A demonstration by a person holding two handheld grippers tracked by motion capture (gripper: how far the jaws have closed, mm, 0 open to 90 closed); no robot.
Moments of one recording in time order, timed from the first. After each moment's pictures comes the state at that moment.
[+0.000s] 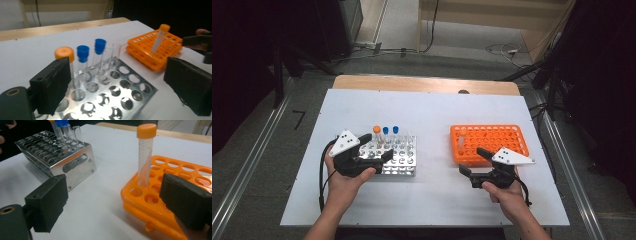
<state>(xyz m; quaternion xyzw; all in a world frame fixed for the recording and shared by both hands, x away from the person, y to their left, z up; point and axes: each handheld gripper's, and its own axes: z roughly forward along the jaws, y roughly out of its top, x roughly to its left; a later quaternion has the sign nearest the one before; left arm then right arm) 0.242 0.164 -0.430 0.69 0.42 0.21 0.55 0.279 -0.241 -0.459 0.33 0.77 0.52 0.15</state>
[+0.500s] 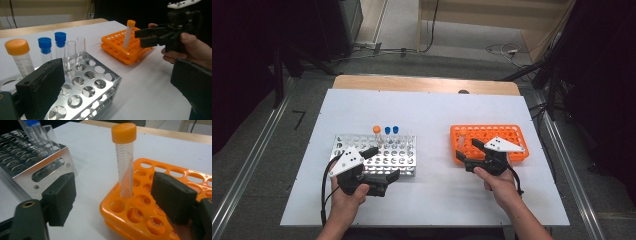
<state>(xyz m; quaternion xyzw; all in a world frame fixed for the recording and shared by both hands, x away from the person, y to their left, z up) 0.211 0.149 -0.440 0.71 0.37 0.17 0.58 0.314 -0.227 -0.467 0.36 0.77 0.50 0.17</state>
